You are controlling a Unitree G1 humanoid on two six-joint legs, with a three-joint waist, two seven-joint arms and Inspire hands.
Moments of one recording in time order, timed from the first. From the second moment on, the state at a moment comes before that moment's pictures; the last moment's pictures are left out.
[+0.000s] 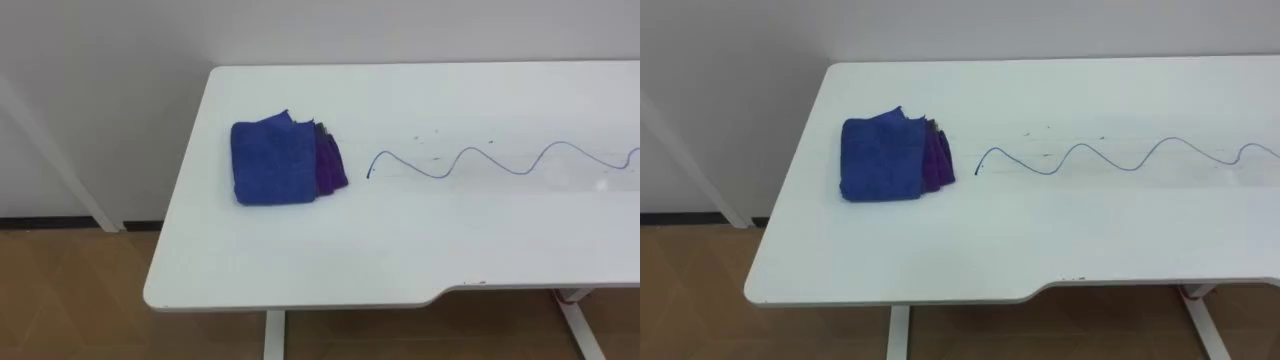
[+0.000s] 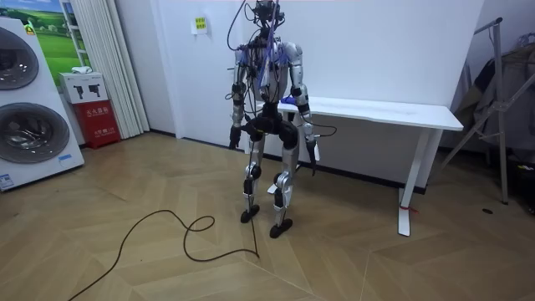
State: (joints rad) left arm 0.25 0.18 0.13 1.04 0.23 0.19 0.07; right arm 0.16 -0.23 0.02 1.28 -0.29 0.21 0.05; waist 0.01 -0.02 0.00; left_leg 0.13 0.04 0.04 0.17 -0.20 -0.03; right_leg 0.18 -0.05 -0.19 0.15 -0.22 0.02
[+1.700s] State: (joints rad) left arm 0.24 0.27 0.28 0.97 0.19 0.18 0.03; right arm -0.11 -0.57 -0.37 0.47 -0.08 0.20 -0.31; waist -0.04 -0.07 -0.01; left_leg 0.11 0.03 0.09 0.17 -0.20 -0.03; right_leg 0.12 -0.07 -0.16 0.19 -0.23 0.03
